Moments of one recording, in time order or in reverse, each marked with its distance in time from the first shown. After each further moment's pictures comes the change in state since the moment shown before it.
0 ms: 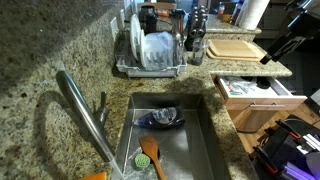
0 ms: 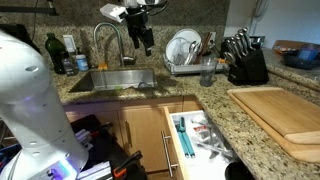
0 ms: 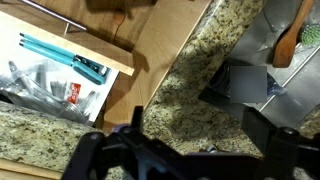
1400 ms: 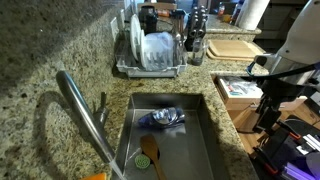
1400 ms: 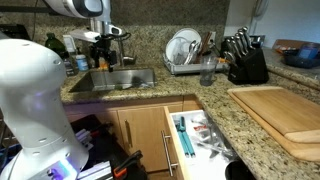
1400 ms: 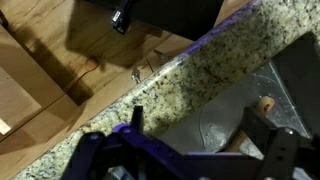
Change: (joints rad) arm 0.340 0.232 0.273 -0.018 0.148 -0.007 0.021
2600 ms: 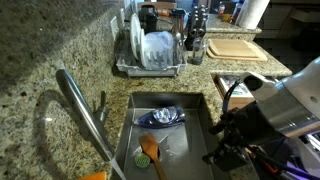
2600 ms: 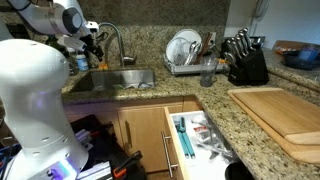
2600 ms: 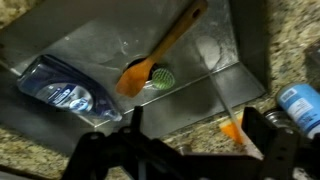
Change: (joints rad) arm 0.083 0.279 0.286 0.086 -0.126 0.731 0.308
